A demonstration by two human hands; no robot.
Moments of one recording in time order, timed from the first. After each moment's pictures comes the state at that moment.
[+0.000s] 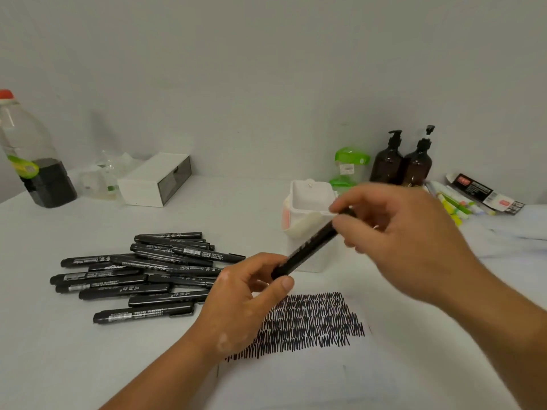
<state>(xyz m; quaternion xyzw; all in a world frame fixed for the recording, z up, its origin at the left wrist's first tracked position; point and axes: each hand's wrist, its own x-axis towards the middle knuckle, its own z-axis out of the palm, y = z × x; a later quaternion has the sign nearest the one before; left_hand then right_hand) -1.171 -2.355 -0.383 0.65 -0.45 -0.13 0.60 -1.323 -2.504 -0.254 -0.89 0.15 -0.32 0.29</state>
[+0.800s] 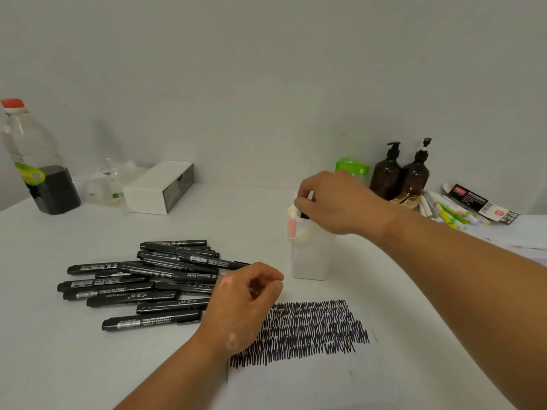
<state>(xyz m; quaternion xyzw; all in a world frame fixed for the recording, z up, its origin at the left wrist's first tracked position) -1.163 -2.352 -0.385 0.74 -0.39 -0.08 0.54 -1.218 -2.539 -0.243 -0.97 0.20 -0.13 0.05</state>
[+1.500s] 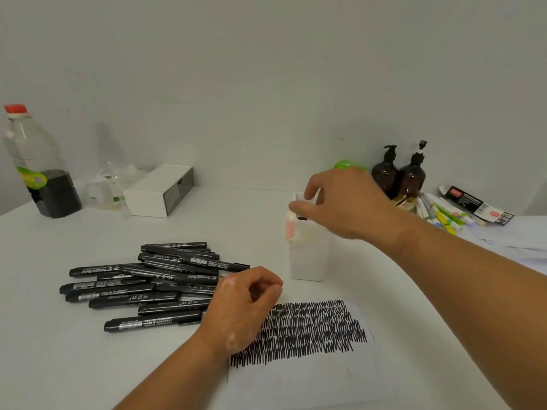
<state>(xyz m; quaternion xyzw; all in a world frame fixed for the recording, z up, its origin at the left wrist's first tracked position) -1.161 -2.351 -0.386 0.75 -0.41 -0.06 0.52 -1.237 -2.532 -0.238 -0.96 0.21 -0.21 0.01</state>
